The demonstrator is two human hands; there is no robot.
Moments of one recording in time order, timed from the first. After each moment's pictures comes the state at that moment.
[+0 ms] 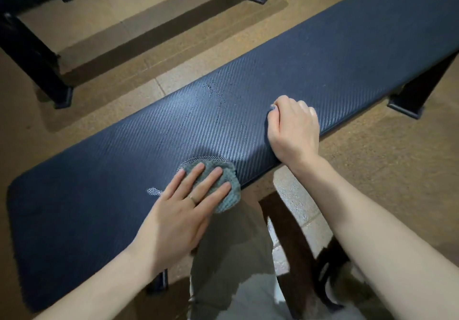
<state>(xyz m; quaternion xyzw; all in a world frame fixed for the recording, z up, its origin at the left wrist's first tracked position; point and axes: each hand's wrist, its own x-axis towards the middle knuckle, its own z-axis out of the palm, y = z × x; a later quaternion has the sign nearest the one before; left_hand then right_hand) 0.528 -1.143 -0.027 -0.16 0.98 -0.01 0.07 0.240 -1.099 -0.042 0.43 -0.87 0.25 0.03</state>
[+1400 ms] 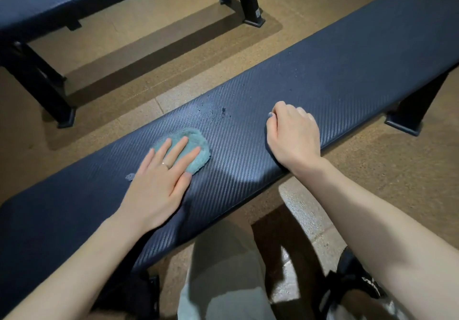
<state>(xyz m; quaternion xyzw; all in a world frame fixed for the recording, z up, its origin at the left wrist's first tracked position) 0.476 -1.213 -0.023 -0.31 0.95 0.10 0.06 0.195 -1.108 -0.040 0.44 -0.88 0.20 0.02</state>
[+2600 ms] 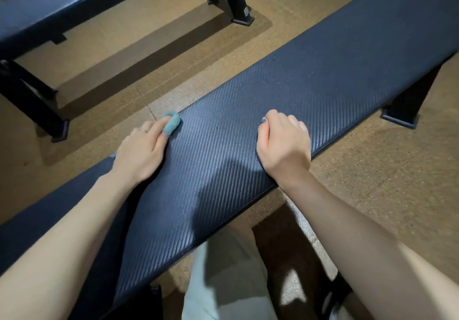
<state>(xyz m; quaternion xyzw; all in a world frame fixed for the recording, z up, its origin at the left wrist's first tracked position) 0.416 -1.307 -0.021 -0.40 0.91 0.13 -0.01 0.193 -1.111 -0.053 0.39 -0.87 0.28 0.05</state>
